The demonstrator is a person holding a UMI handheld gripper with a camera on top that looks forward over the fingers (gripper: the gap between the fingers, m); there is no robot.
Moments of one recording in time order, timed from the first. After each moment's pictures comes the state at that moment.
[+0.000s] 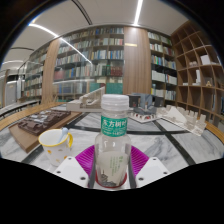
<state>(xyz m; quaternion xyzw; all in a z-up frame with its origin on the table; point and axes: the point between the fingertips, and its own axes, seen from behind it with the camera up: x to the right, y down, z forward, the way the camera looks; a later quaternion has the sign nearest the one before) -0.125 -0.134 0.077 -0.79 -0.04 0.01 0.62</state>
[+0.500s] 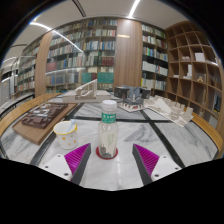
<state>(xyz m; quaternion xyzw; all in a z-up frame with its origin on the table) -0.110 -0.256 0.112 -0.83 -0.01 -0.03 0.56</state>
